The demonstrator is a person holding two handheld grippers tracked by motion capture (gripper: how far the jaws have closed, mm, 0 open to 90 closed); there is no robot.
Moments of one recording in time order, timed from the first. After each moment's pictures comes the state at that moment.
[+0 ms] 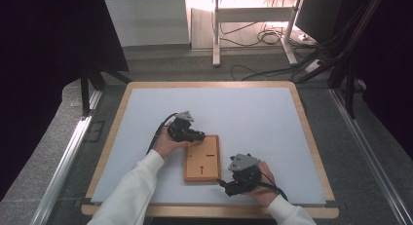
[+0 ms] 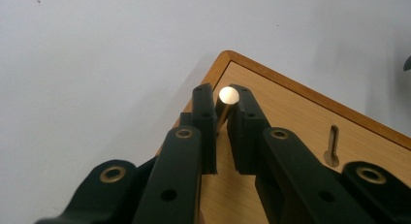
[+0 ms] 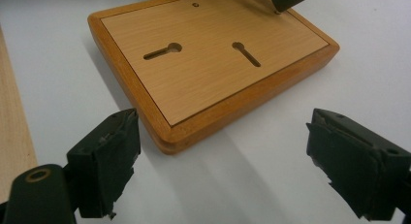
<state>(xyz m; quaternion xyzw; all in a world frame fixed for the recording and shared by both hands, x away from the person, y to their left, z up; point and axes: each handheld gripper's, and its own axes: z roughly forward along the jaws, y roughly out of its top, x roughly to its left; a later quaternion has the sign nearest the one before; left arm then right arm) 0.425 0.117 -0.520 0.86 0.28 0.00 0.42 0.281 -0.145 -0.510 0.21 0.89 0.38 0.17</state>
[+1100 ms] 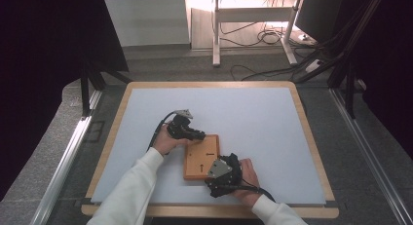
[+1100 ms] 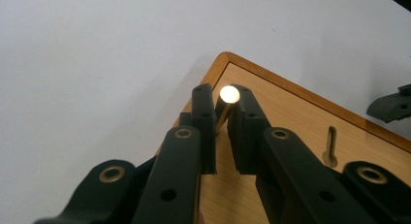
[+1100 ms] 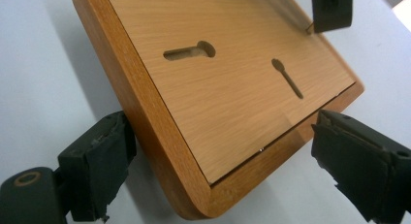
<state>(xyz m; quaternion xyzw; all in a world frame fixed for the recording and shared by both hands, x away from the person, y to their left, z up) 0.433 0.120 -0.520 0.86 0.29 -0.03 0.43 0.276 -0.093 -0.528 0.14 0.90 0.31 0.26</state>
